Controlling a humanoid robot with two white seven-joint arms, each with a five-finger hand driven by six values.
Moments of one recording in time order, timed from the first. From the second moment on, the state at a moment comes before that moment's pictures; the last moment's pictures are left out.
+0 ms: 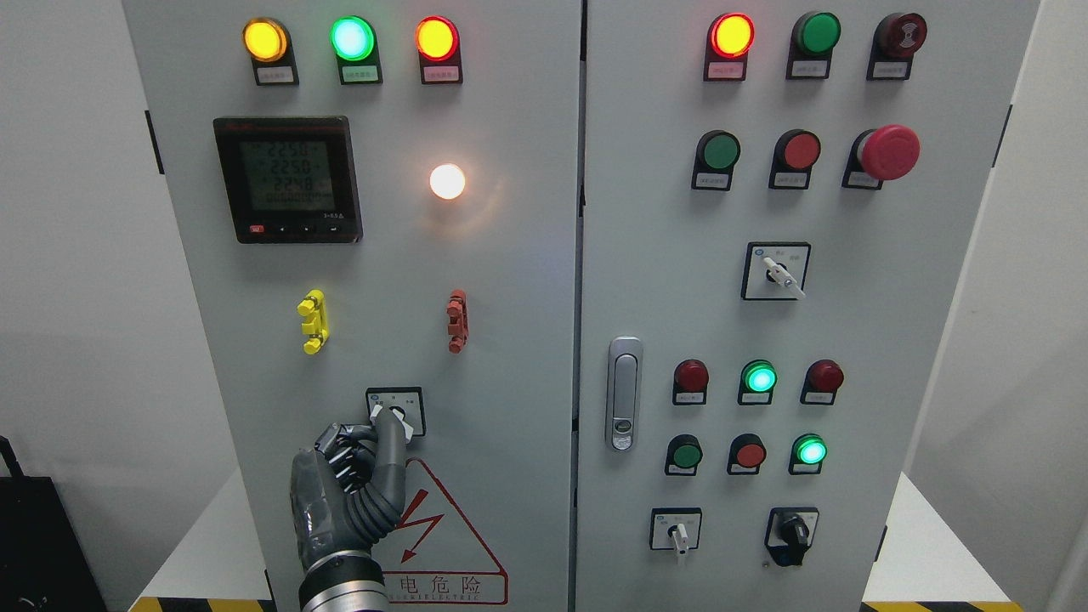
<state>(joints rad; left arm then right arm) -0.36 -0.15 -0.20 -1.97 -0.17 0.59 0.57 0.10 0.12 -0.19 -0.11 0.07 0.06 -0.02</state>
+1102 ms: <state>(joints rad) -0.36 -0.15 -0.21 -1.97 -0.17 0.60 0.57 0.10 0.12 -0.19 -0.11 0.07 0.06 -0.02</state>
